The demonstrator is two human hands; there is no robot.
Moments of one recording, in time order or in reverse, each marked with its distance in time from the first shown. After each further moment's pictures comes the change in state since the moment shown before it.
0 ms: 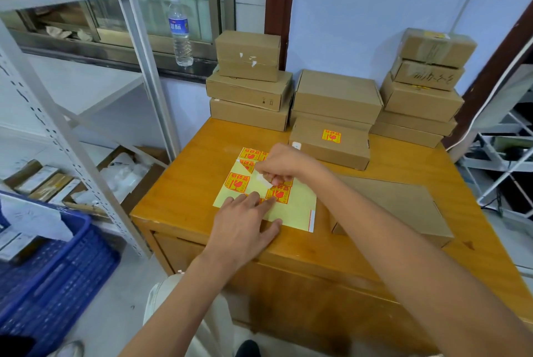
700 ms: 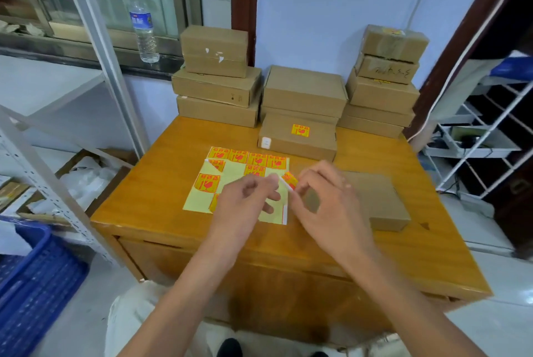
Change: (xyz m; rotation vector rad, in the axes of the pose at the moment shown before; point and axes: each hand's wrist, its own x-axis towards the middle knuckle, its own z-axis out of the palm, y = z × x) left_hand 0.006 0.069 -0.068 -1.290 0.003 -0.437; right_hand -0.174 0.089 0.021 -0.182 0.862 -0.415
